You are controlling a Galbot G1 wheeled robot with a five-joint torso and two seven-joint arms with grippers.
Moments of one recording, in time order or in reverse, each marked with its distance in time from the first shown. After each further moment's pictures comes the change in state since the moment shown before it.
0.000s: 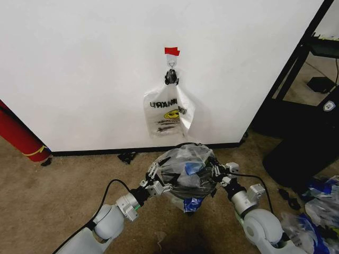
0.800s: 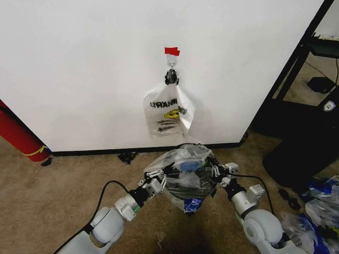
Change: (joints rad) left arm 0.026 0.025 0.003 -0.075 -0.336 0.085 -0.010; right arm -0.001 -0.022 0.011 -0.020 -0.020 0.016 -0.037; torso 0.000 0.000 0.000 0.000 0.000
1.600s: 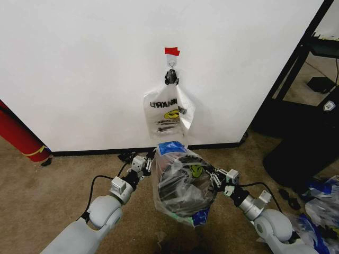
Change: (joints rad) left arm -0.100 0.012 0.012 0.099 -0.339 0.286 -0.108; right arm 0.025 -0.016 0.069 -0.164 0.078 0.240 -0.584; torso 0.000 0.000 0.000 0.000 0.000
